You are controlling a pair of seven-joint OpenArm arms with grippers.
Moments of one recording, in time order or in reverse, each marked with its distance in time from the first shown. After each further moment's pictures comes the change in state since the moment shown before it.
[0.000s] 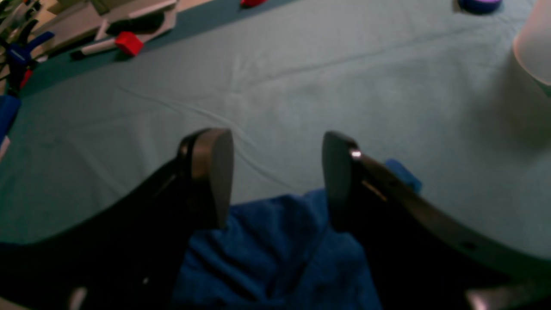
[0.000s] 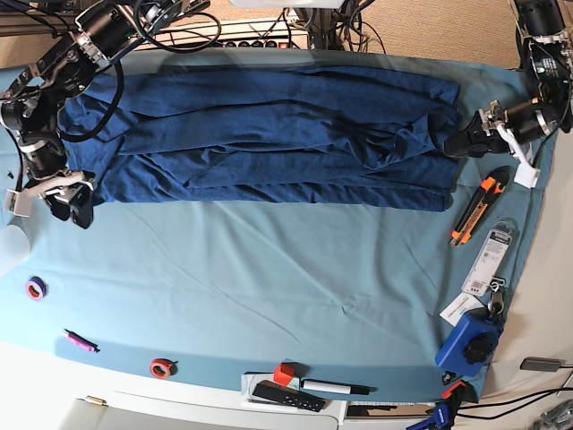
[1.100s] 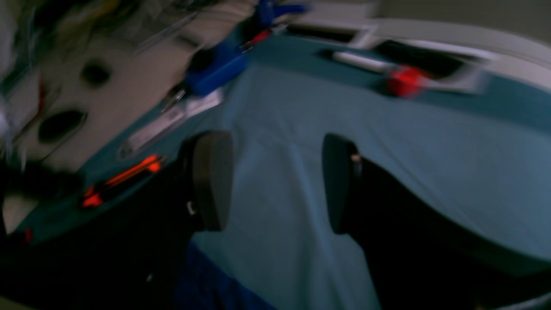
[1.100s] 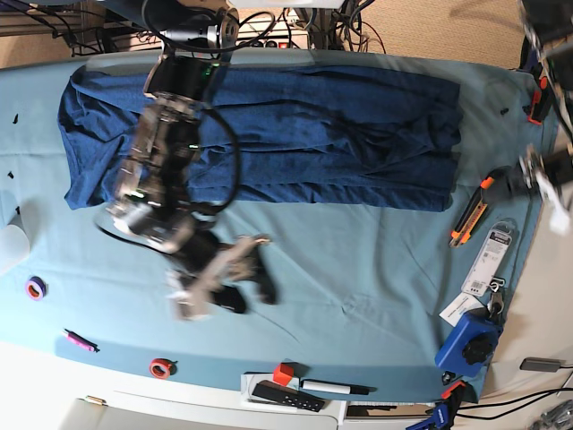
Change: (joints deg) left arm -15.0 -8.0 -0.1 -17.2 -7.5 -3.0 9.8; right arm 11.3 -14.6 -38.9 -0.1 -9.4 -0.9 4.2
